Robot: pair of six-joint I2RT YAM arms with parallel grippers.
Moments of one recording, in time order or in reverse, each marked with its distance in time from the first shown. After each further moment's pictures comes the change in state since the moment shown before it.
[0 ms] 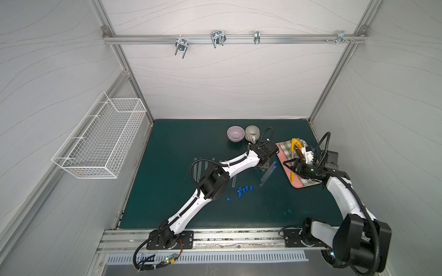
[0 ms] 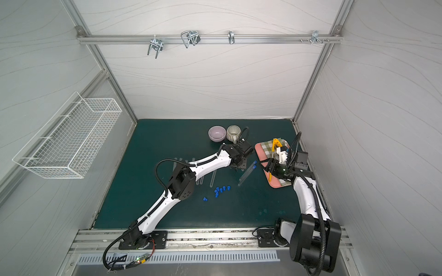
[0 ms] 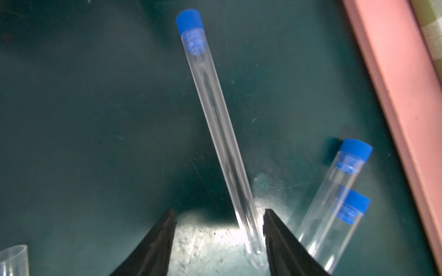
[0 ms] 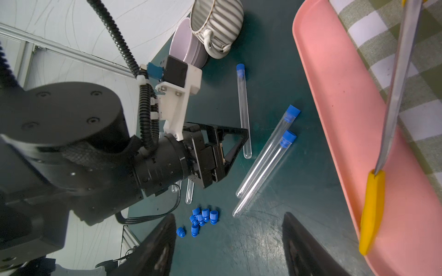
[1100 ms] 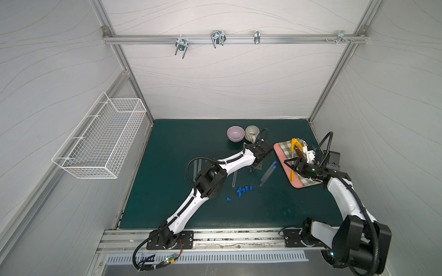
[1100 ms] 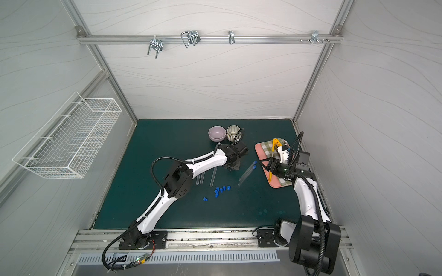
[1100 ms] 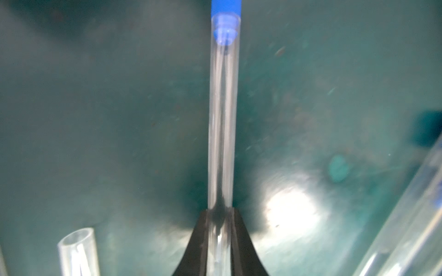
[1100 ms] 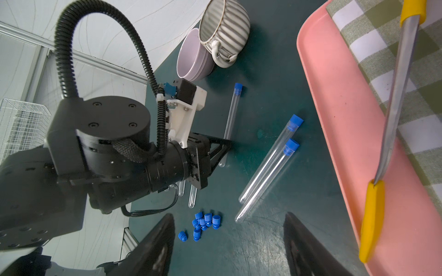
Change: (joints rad) left arm 0.056 -0.084 -0.164 -0.036 0.013 0.089; right arm -0.017 -0.013 -0.001 0.026 -0.023 0.000
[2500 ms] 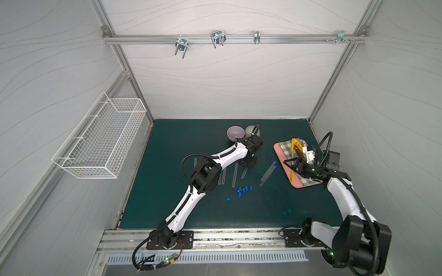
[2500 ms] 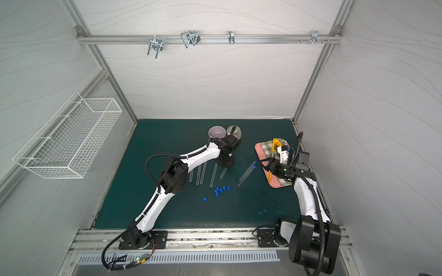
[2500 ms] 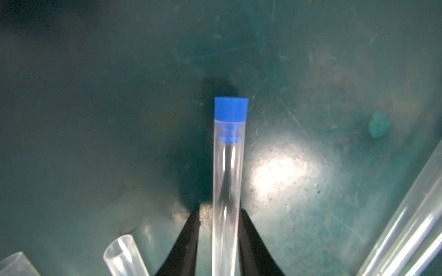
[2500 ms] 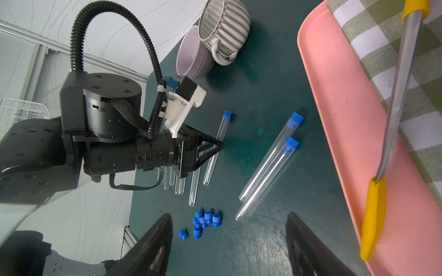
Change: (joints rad) left arm 0.087 -0.003 0.021 -0.085 0.193 0.222; right arm 0.008 -0.001 0.000 -0.009 0.001 -0.003
